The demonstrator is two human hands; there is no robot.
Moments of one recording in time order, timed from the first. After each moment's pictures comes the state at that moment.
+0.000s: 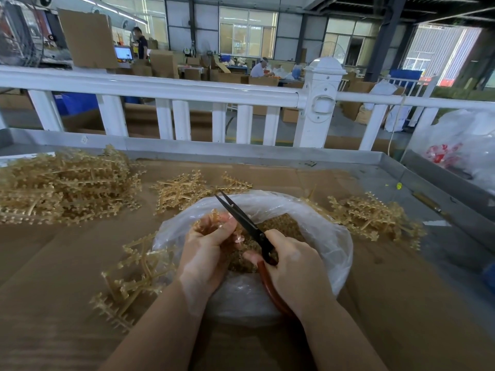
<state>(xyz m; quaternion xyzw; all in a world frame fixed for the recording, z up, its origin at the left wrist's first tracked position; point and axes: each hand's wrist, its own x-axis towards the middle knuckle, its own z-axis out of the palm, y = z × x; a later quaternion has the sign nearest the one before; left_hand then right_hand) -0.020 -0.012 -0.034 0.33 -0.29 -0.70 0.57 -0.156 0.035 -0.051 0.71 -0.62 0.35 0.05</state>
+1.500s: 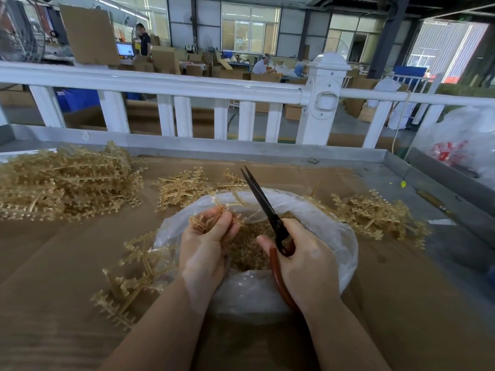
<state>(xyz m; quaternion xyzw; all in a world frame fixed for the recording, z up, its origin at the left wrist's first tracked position) -0.024 -0.020 -0.039 0.34 -0.19 -0.67 0.63 -0.159 0.034 -0.050 0.64 -0.61 0.46 0.07</state>
